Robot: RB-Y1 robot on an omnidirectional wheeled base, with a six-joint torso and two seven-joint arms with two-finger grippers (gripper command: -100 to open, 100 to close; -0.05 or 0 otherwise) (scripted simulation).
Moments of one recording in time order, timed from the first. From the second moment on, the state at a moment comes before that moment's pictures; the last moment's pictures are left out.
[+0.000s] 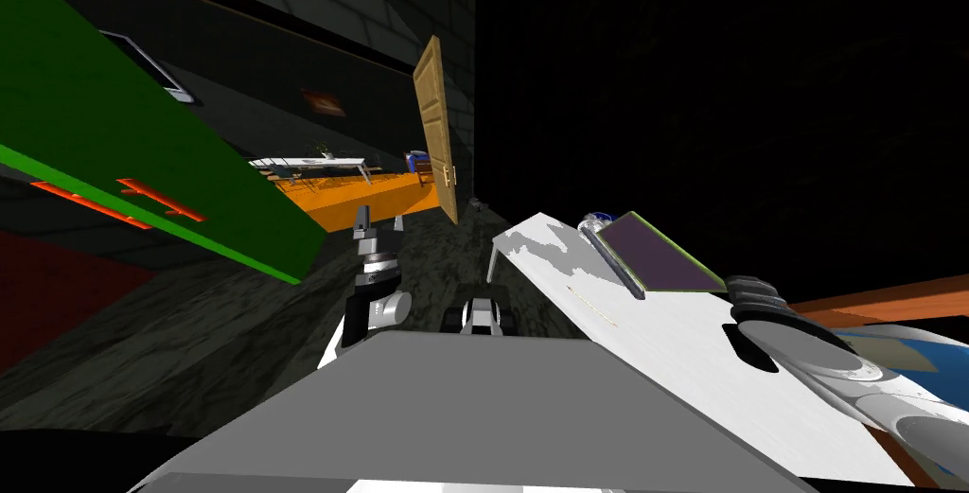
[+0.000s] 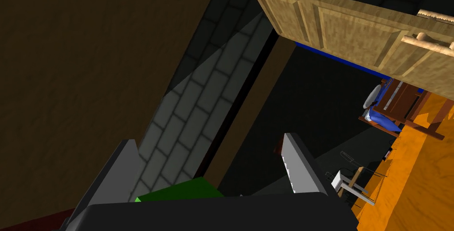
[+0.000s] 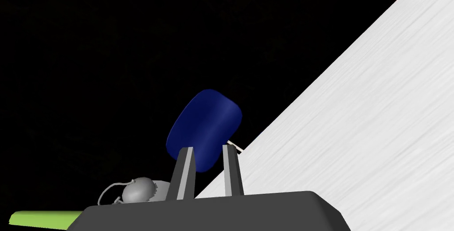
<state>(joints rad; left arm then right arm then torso) 0.47 0.02 0.07 -2.23 0.12 -0.50 0.12 0.42 -1.27 0.07 -1.06 1.11 0.48 1.13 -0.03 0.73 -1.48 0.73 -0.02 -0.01</state>
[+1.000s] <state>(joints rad) 0.47 0.02 0.07 -2.23 0.12 -0.50 0.12 0.22 -1.29 0.13 -1.03 1.19 0.37 1.17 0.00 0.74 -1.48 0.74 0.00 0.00</state>
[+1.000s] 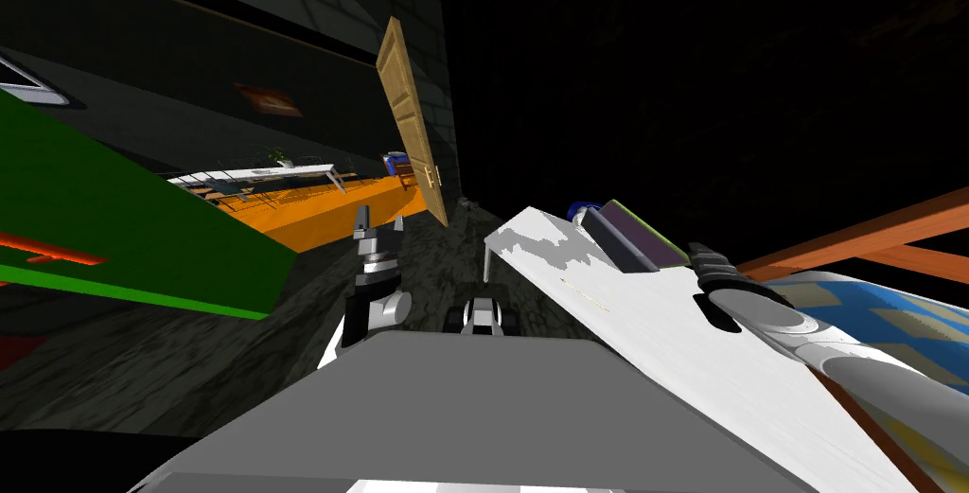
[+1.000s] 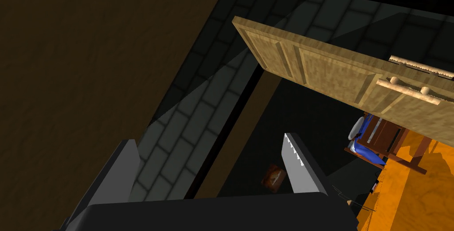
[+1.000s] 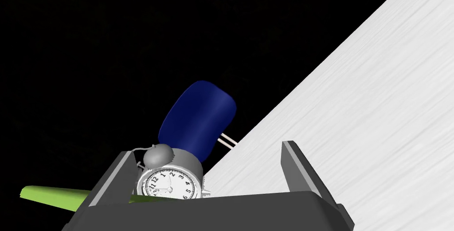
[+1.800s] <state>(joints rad) 0.47 0.02 0.07 -2.23 0.12 -0.50 0.12 0.22 -1.40 0.09 -1.02 1.14 0.29 1.18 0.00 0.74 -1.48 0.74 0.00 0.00</state>
